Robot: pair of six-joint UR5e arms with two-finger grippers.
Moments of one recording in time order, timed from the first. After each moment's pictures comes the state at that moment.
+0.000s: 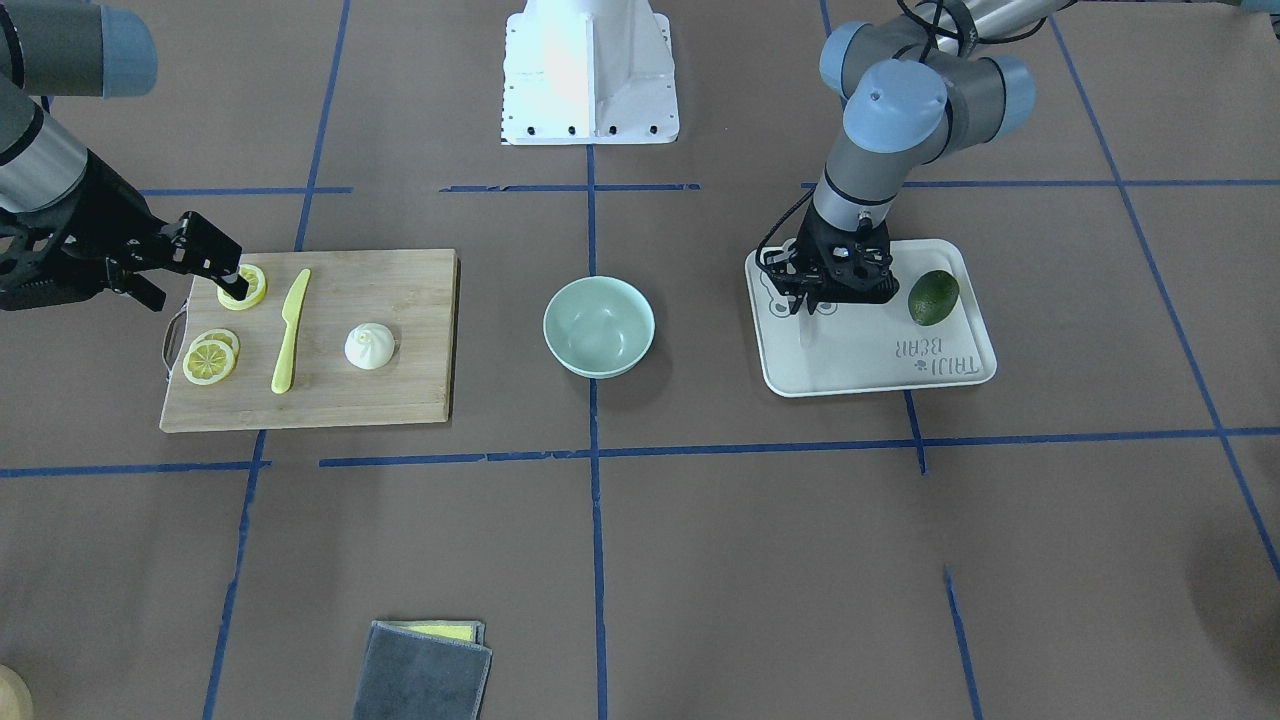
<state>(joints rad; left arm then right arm) -0.62 -1.93 -1.83 -1.71 -1.91 -1.10 0.96 -1.42 1.95 -1.35 2.25 0.94</state>
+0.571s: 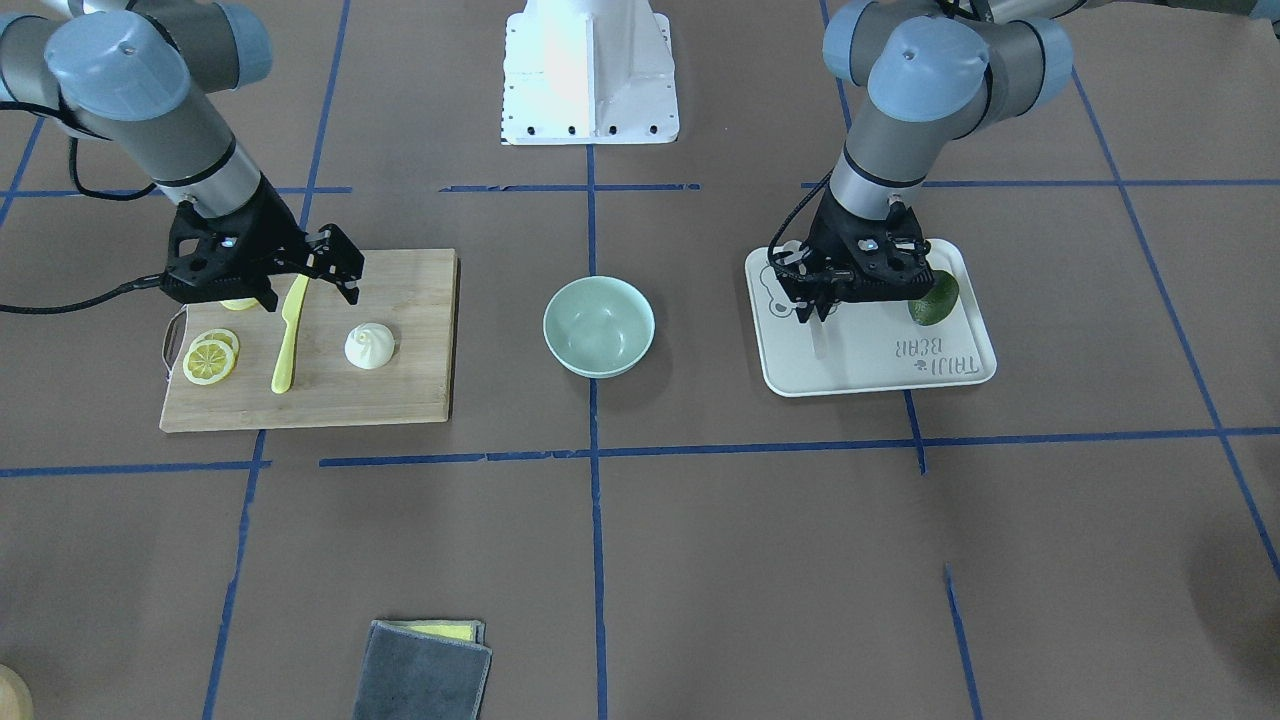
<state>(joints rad) -0.72 -2.03 -1.85 -1.65 -1.95 -1.21 0.70 -1.34 1.92 -1.35 1.97 1.09</state>
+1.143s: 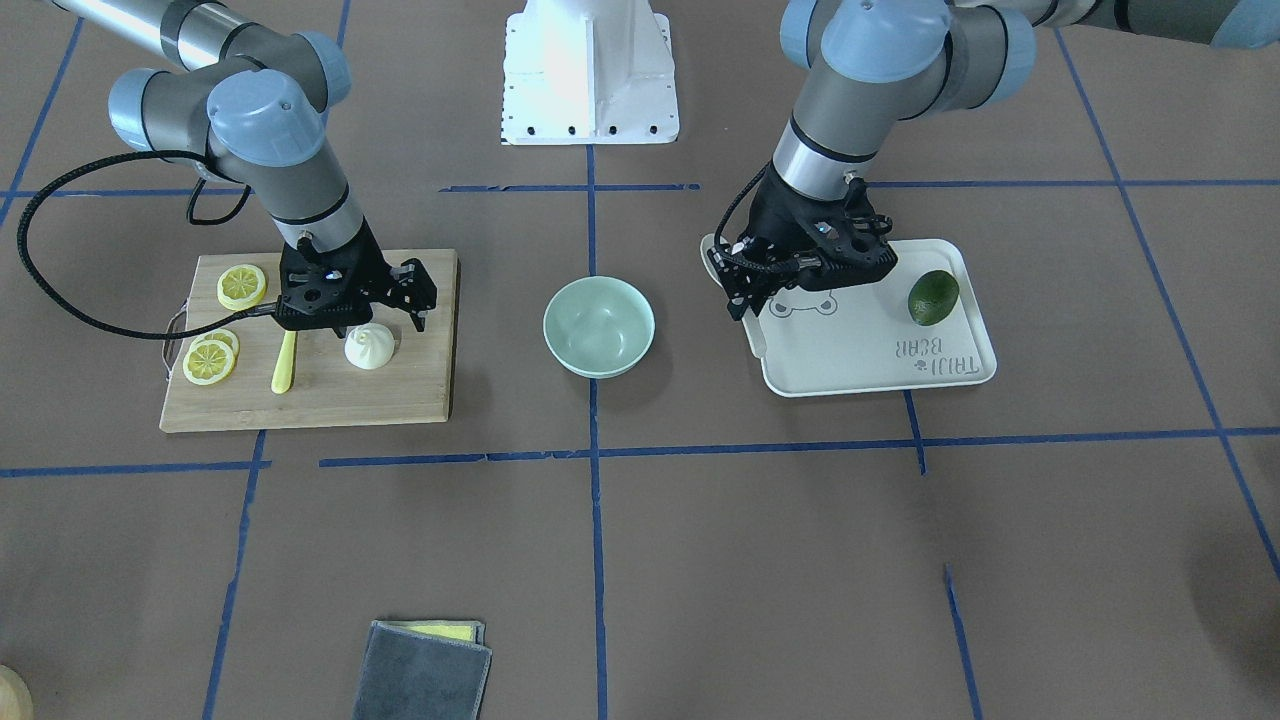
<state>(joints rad) -0.71 -2.15 -1.83 -1.69 -1.96 -1.45 0.62 -1.23 1.78 -1.35 1.87 1.10</state>
